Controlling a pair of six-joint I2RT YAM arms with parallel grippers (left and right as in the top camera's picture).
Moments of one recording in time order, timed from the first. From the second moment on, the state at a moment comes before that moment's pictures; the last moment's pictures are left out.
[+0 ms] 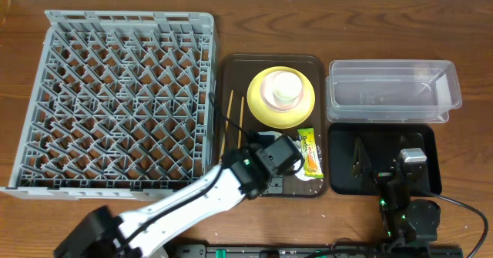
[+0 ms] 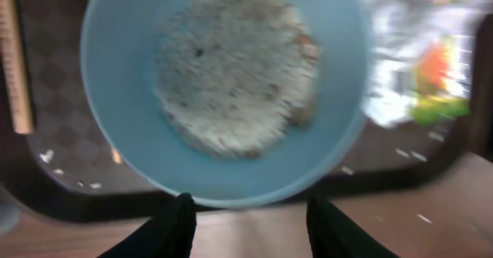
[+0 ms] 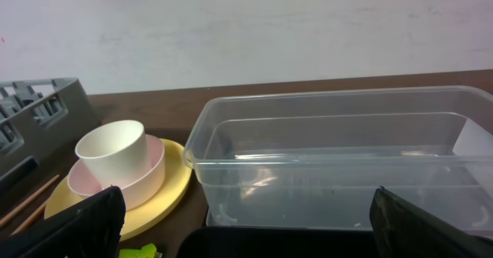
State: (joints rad) left arm -0.97 1.49 0.96 -0.79 -0.05 -0.91; right arm 0.03 0.01 0.01 -0.06 -0.08 0.15
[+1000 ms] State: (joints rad) left arm -0.90 1.34 0.99 -0.83 -0.12 -0.90; right arm 0.03 0.01 0.01 -0.06 -0.08 0.15
